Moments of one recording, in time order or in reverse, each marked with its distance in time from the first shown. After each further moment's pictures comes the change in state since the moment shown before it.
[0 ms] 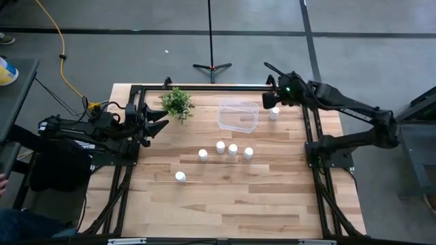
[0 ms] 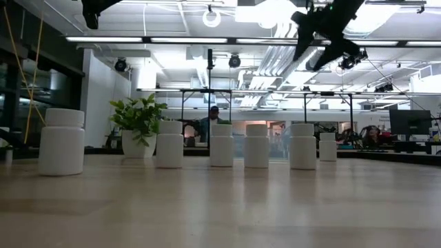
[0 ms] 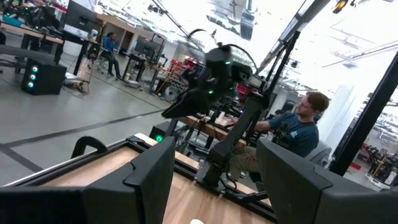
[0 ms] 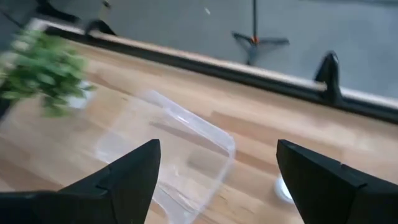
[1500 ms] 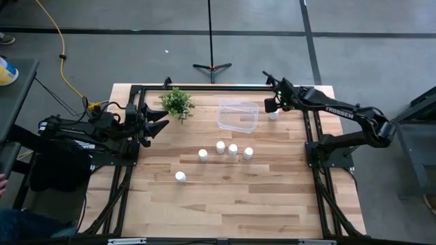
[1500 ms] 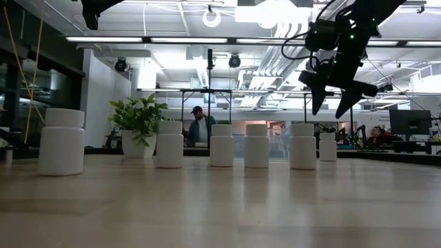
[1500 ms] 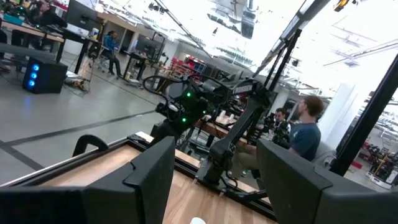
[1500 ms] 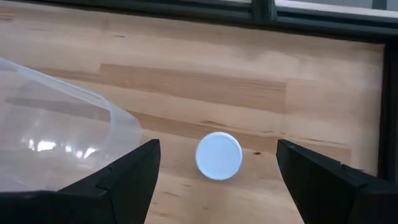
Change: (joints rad) left arm 0.000 0.000 0.000 -0.008 -0.001 -0.002; right arm -0.187 0.077 -0.300 0.128 -0.030 0.024
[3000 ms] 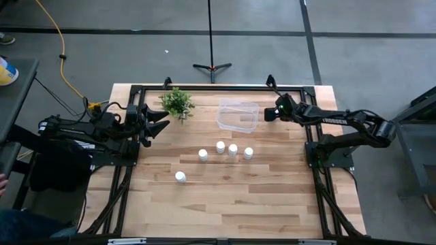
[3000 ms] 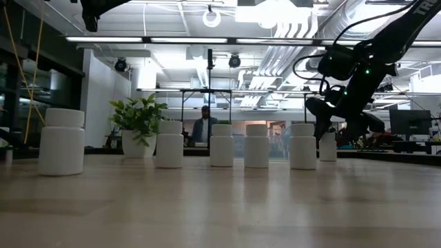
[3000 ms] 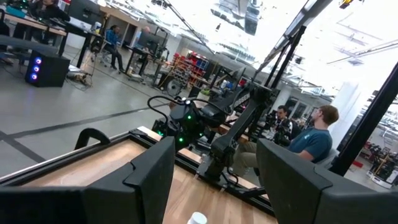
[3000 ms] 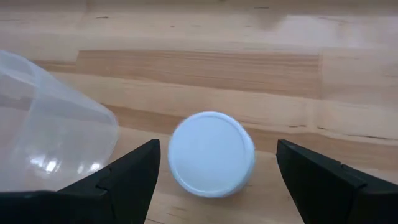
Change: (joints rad) left arm 0.000 0.000 0.000 -0.023 -0.006 -0.023; right arm 0.001 0.000 -0.385 0.547 -0.009 0.008
